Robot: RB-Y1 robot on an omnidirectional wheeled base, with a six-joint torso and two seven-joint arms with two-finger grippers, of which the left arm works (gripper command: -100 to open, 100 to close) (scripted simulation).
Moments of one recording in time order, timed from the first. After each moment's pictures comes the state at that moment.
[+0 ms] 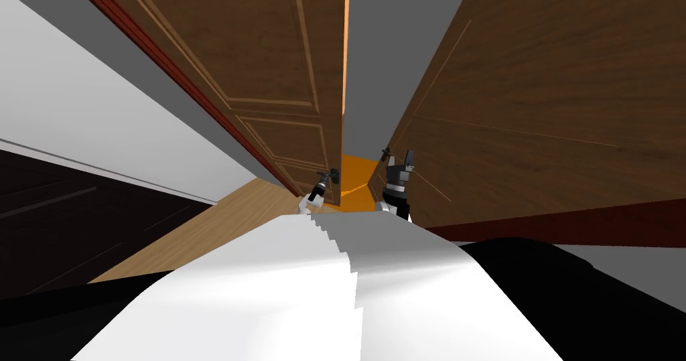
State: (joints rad) arm -0.07 0.07 -0.28 -1.23 0.03 -0.29 0.04
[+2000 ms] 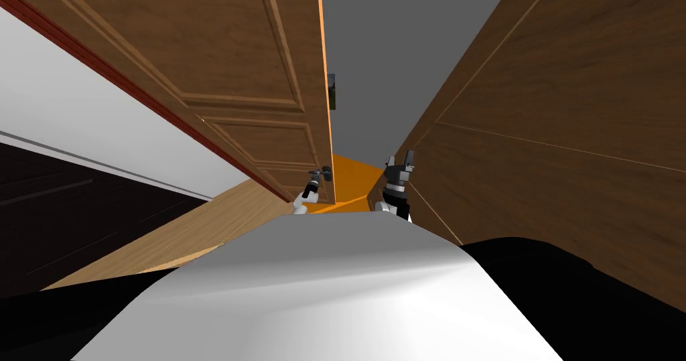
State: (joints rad) arm -0.10 0.05 -0.07 -1.18 0.04 -0.28 -0.01
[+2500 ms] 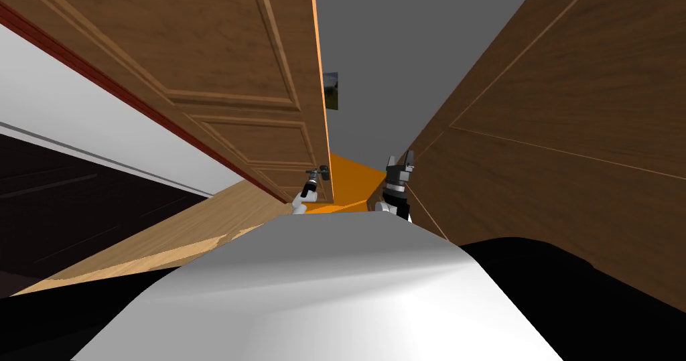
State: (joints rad) arm -0.12 0.03 0.00 -1.17 0.05 -0.29 -0.02
